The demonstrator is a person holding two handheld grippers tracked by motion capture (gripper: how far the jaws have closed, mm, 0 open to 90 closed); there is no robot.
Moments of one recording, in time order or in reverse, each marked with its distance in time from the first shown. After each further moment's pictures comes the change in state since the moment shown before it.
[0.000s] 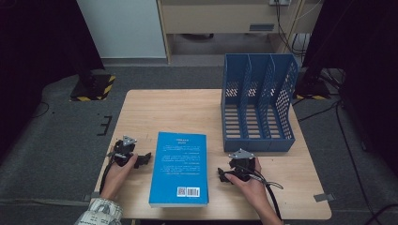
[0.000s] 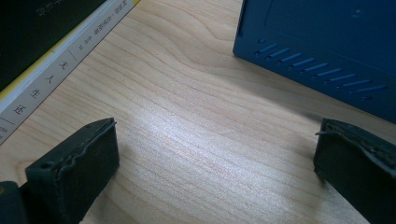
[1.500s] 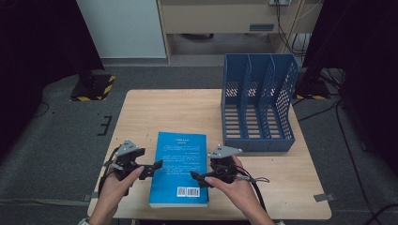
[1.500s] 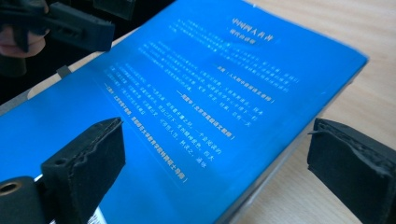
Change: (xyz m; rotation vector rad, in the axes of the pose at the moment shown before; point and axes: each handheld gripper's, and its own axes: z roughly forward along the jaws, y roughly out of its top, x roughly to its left) left arm -0.081 0.029 -0.107 -0.165 -0.303 0.017; right arm 0.074 0.066 -0.070 -0.164 0.376 -0.099
